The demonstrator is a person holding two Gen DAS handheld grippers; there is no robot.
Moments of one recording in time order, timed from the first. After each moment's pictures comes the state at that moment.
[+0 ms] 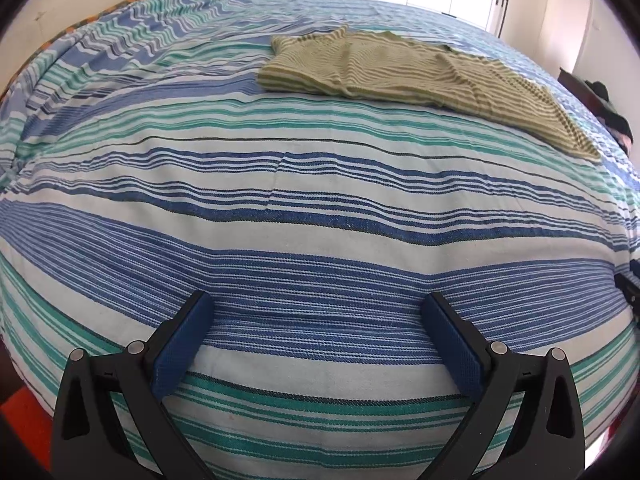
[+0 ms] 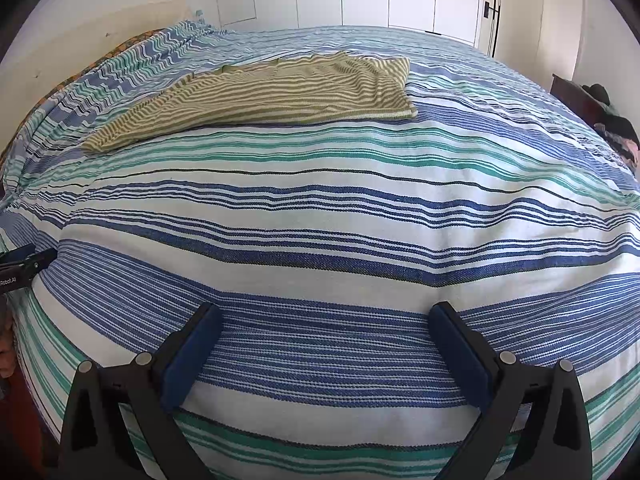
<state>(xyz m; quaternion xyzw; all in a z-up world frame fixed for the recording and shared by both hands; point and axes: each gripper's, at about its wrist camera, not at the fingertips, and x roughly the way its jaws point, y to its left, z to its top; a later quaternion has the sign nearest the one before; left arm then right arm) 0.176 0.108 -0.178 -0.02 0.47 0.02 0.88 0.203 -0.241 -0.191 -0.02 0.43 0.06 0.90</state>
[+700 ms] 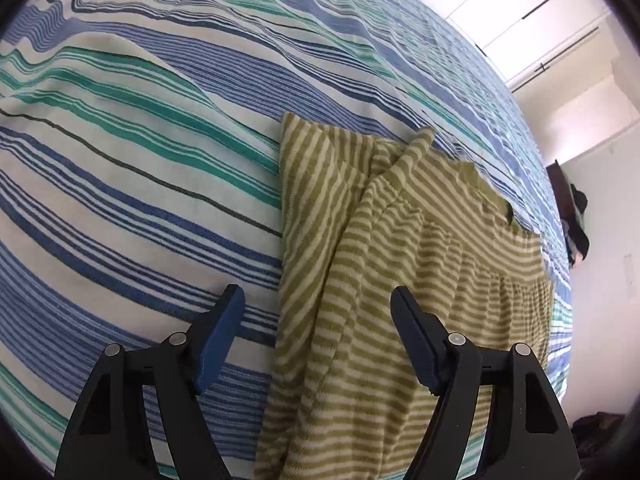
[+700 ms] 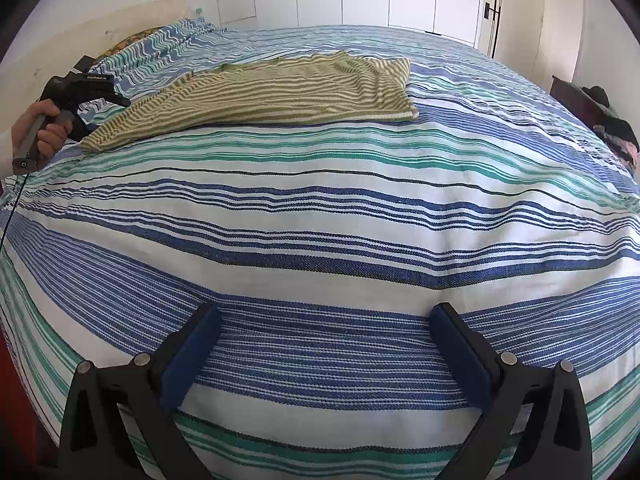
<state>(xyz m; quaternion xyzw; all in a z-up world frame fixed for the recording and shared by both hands) 0.470 0.201 -0.171 -0.25 0.54 -0.05 0.81 0.207 -0.240 -0.191 -0.02 0.43 0.06 0.90</state>
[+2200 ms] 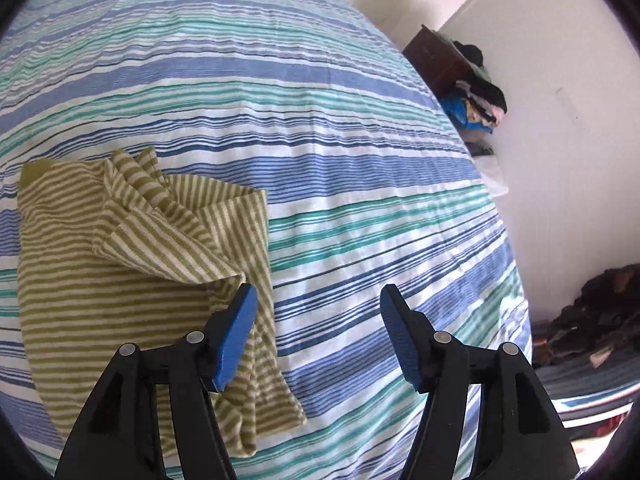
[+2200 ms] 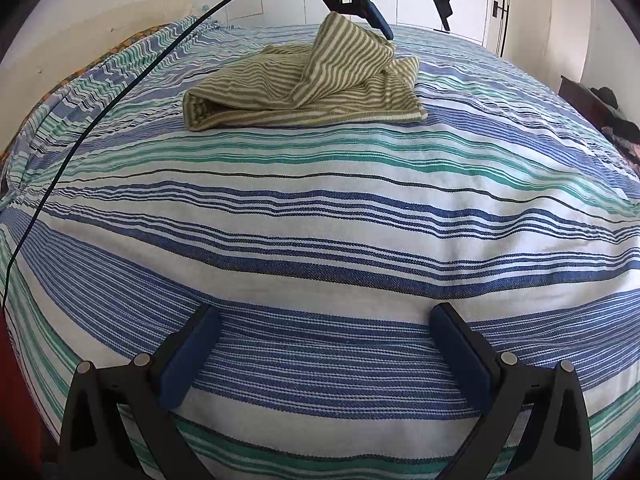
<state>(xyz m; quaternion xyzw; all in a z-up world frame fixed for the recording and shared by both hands) 0.465 -0.230 -0.045 -0.09 0.54 -0.28 0.79 0.215 -0.239 -0.192 -0.02 0.44 0.07 0.90</state>
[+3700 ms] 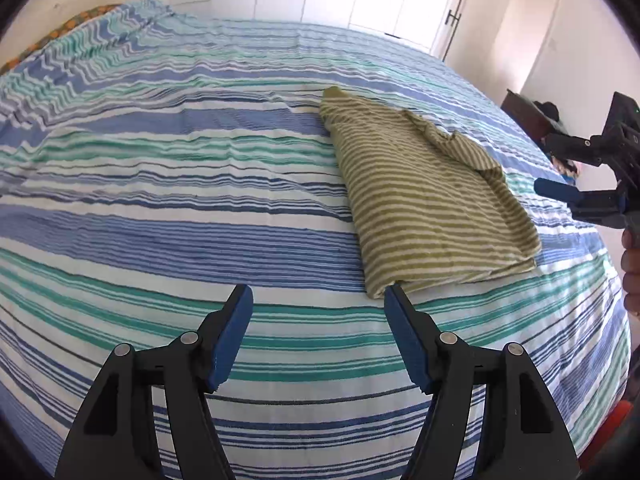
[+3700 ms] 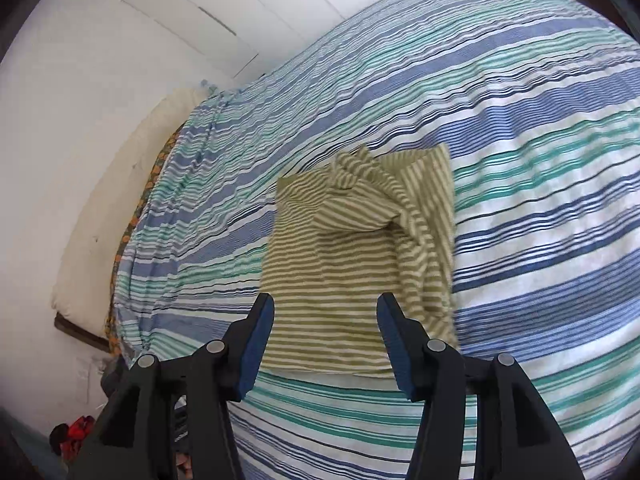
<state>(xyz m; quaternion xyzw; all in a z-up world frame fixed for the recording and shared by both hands) 0.311 0.016 -0.124 -0.08 0.44 -0.08 0.89 0.429 -0.300 -0.084 0.27 0.47 0.24 0.80</state>
